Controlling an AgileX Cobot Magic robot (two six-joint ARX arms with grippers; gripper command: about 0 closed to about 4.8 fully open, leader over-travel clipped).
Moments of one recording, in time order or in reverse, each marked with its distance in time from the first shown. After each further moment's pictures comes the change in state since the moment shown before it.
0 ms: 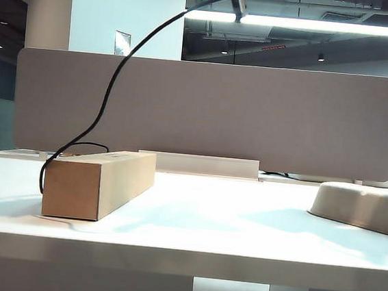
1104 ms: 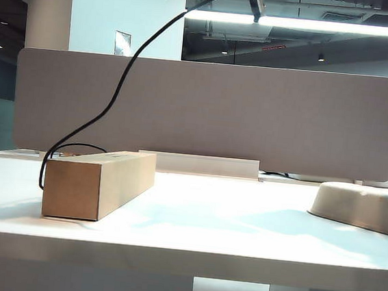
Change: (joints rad) left arm -0.024 0.062 0.000 0.402 0.065 -0.401; right arm 0.001 0.000 0.000 0.076 -0.027 0.092
